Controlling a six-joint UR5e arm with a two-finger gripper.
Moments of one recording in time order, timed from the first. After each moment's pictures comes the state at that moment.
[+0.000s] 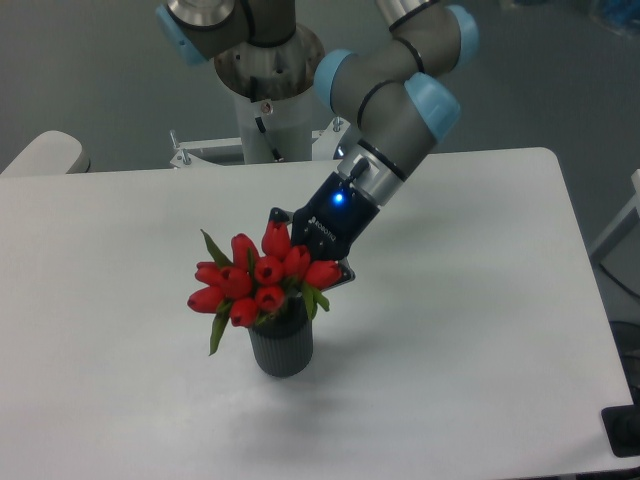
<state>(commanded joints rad) 2.63 -1.75 -1.86 -0.77 0.50 1.12</state>
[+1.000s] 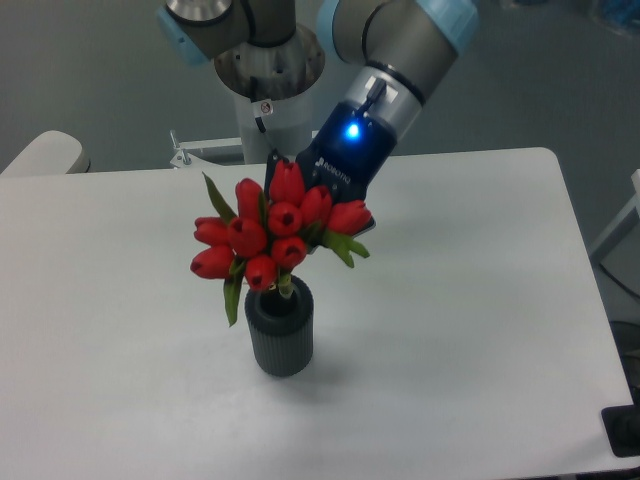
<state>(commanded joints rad) 2.68 -1.66 -1.69 -0.77 0.46 0.79</state>
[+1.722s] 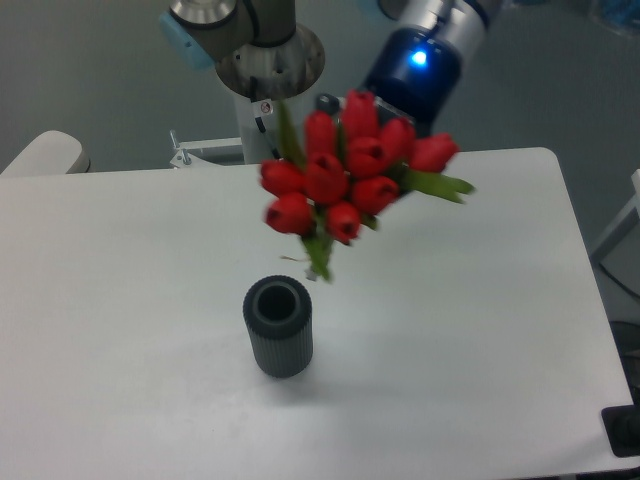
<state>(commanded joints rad) 2.77 -1.78 -1.52 -0.78 0.46 0.71</state>
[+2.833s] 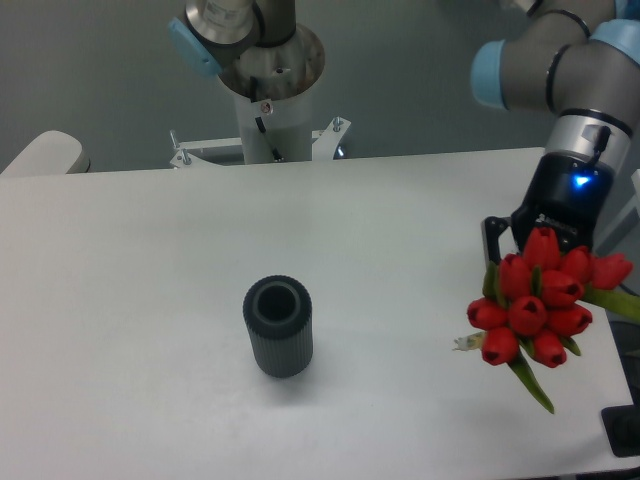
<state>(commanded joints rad) 2.88 -2.06 -1.37 -0.77 0.49 0.99</state>
